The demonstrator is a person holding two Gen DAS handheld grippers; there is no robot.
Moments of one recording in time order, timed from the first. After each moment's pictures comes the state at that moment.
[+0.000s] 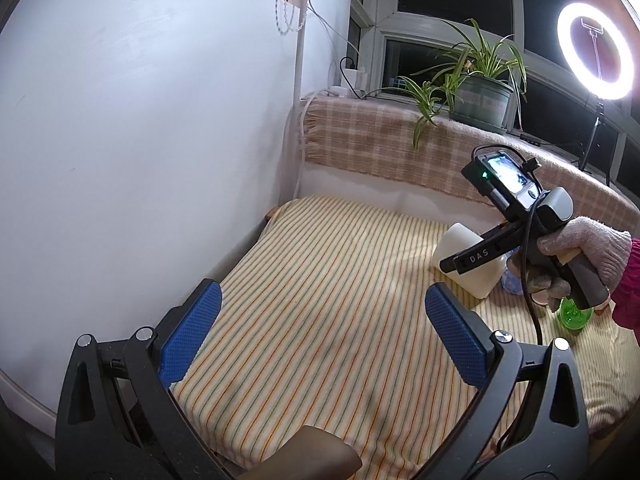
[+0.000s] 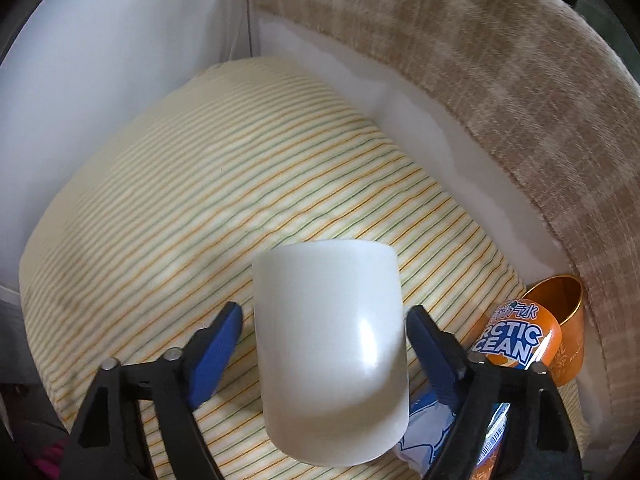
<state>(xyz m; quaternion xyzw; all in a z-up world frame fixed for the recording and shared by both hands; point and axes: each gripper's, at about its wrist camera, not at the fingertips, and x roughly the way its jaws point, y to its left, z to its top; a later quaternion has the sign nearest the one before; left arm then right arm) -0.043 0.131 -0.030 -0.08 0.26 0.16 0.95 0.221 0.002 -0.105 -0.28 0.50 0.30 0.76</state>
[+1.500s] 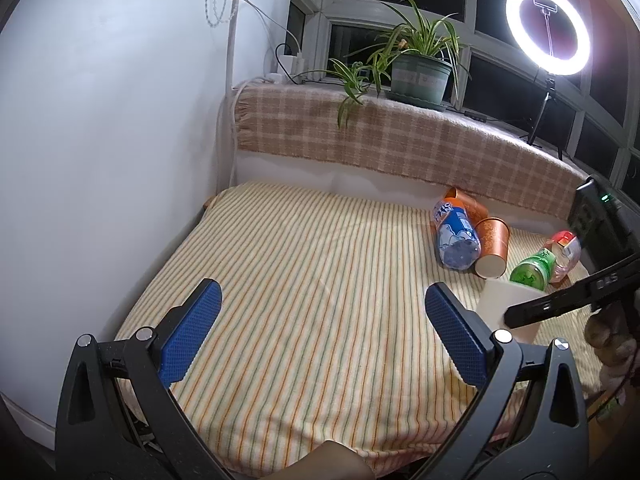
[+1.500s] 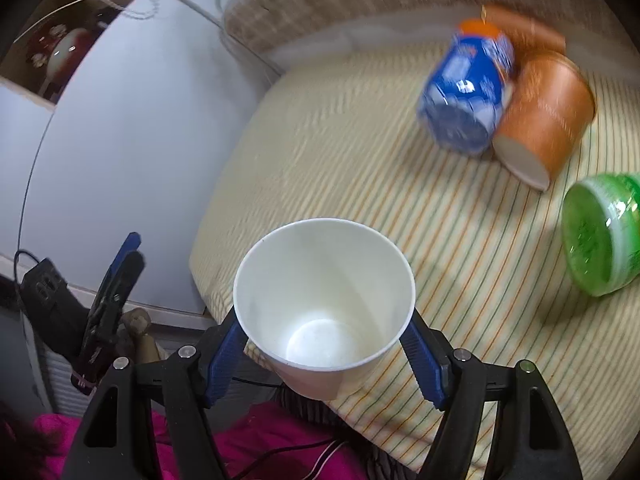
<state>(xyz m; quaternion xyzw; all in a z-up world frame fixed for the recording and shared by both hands) -0.037 0.083 -0.027 -0.08 0.28 0.06 0.95 0.104 -0.173 -0.097 0.09 0.59 0.38 0.71</state>
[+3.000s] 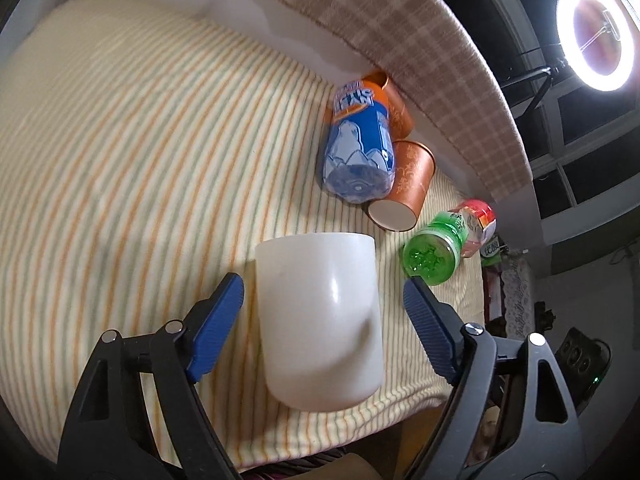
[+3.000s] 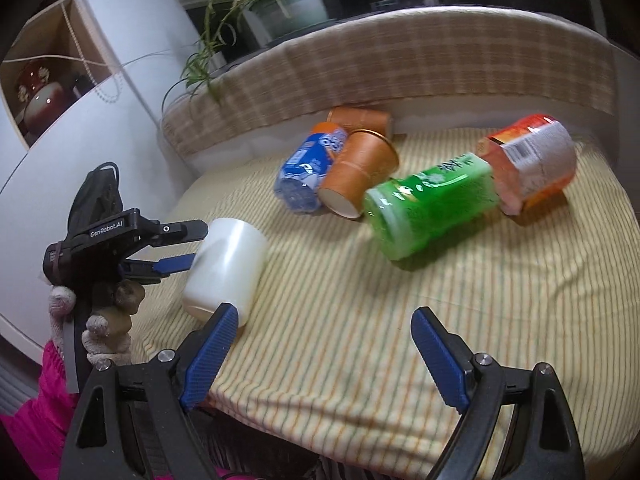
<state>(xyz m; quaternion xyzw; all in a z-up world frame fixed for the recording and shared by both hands) 0.118 0.034 -0.099 -0.29 0.53 -0.16 0.79 0.021 -0.289 -0.077 0.10 0.42 0.21 0.88</state>
